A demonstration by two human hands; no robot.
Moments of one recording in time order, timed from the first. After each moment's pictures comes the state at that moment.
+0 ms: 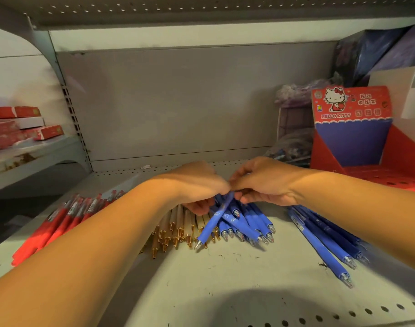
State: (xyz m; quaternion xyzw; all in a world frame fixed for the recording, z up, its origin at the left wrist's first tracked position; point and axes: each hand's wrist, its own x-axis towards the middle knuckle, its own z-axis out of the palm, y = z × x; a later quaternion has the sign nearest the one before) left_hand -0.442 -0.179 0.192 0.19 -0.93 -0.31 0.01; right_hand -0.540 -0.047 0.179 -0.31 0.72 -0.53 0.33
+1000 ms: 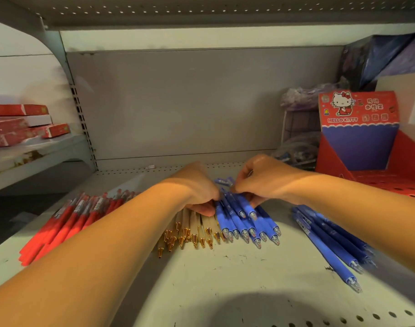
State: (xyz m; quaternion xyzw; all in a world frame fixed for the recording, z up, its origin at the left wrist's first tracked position) left_hand -0.441 -0.183 0.186 0.28 -0.87 -0.40 0.04; right_hand -0.533 -0.055 0.185 -0.35 0.84 -0.38 0.17
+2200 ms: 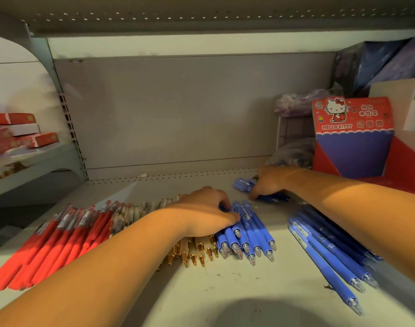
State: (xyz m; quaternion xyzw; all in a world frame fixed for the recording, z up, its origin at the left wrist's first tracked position) left_hand -0.449 -0.175 0.167 0.11 -0.98 -0.16 0.00; right_hand -0.630 -0.071 0.175 -0.30 0.95 -0.05 0.08
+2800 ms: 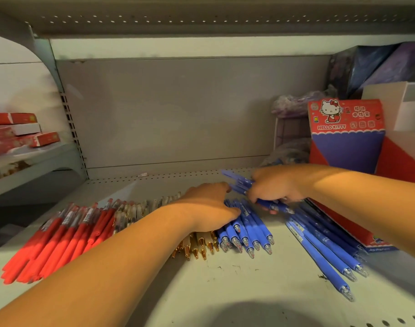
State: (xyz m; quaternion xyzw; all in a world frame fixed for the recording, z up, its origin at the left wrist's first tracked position) left_hand -0.449 -0.168 0.168 0.10 -0.98 -0.14 0.02; right_hand -0.562 -0.044 0.193 -0.33 0.90 -0.18 0.21
